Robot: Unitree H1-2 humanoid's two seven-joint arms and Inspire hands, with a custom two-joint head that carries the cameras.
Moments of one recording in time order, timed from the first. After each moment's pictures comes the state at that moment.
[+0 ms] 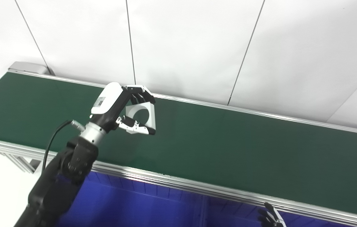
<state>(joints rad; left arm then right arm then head) -0.14 0.34 -0.12 -0.13 0.46 -0.23 0.01 0.41 -0.31 0.48 0.05 -0.27 -0.41 -0.60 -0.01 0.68</state>
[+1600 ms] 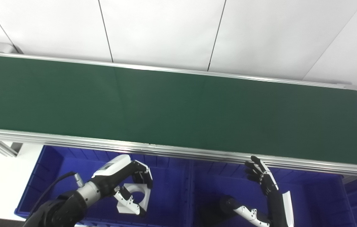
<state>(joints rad) 0.15 0.41 -0.37 -0.17 0.56 0.02 -0.49 0.47 -0.19 0.30 -0.08 -0.27 -0.41 -0.38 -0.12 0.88</state>
